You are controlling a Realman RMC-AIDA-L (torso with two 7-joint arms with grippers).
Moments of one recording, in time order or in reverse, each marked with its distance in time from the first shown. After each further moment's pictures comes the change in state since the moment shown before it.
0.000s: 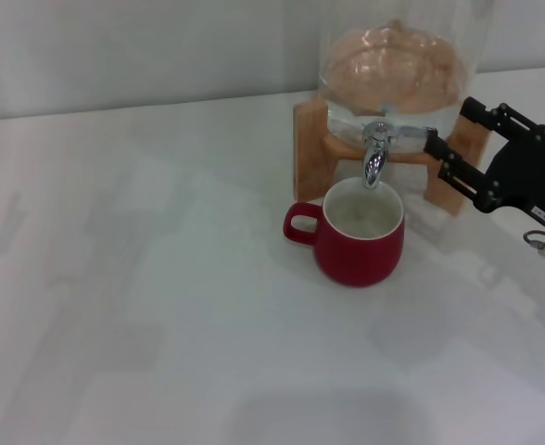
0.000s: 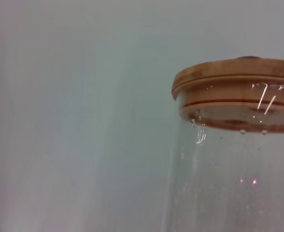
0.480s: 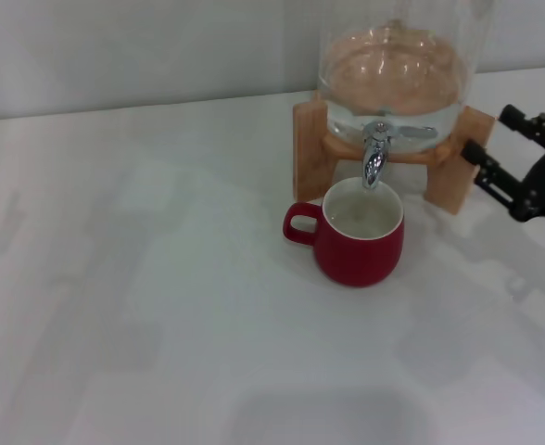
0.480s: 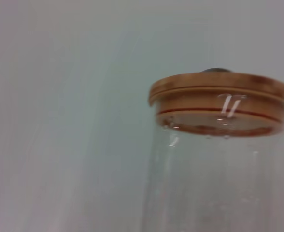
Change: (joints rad) left arm 0.000 0.001 0.000 0.000 0.000 0.000 0.000; right arm -0.063 -0.002 0.046 0.002 0.003 0.049 0.000
